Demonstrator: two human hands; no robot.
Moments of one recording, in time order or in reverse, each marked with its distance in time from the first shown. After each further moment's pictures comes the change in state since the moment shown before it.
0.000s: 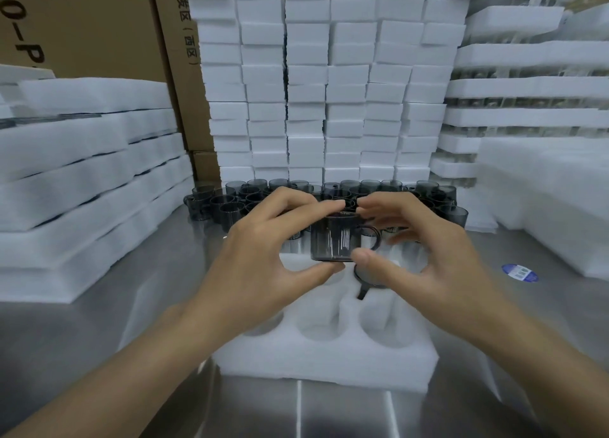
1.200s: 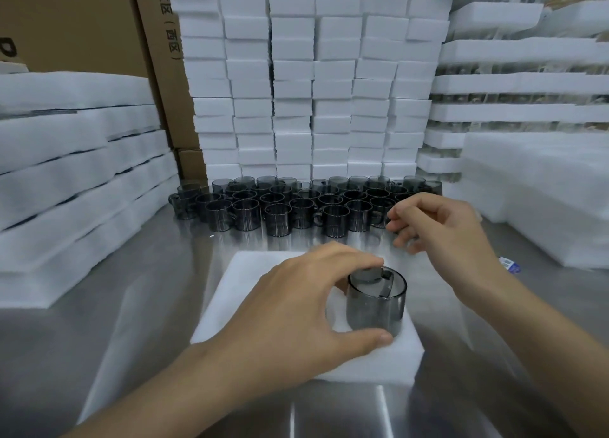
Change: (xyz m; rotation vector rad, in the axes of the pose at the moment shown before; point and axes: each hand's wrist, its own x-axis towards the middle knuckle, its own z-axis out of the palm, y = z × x) left_hand -0.015 0.051 0.022 -0.086 -0.396 -0.163; right_hand 0.014 0.043 -0.016 0.275 0.230 0.465
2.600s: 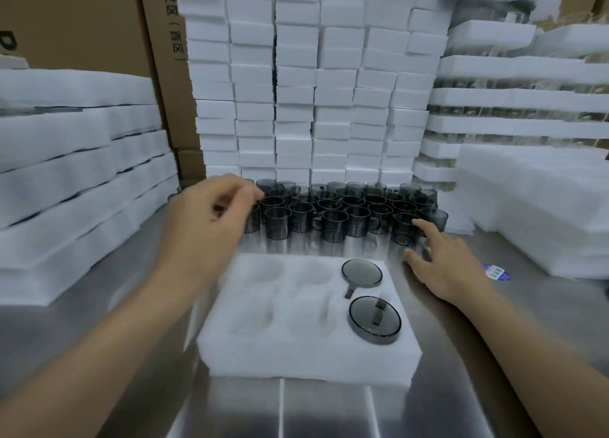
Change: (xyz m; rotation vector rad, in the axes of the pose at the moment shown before) left_hand 0.020 -0.071 -0.060 -0.177 0.674 -0.234; right_hand 0.030 0.092 -0.034 -0.917 -0.115 0.153
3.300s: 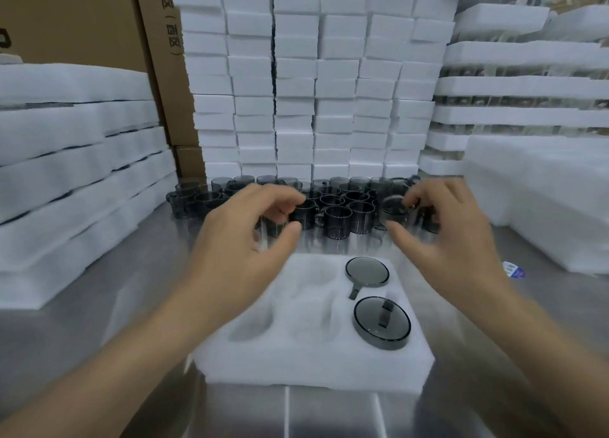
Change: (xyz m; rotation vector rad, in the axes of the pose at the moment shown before) left_hand -0.021 0.007 0.018 0.088 -0.222 0.191; right_hand -0.045 -0.075 -0.038 0.307 0.478 -0.420
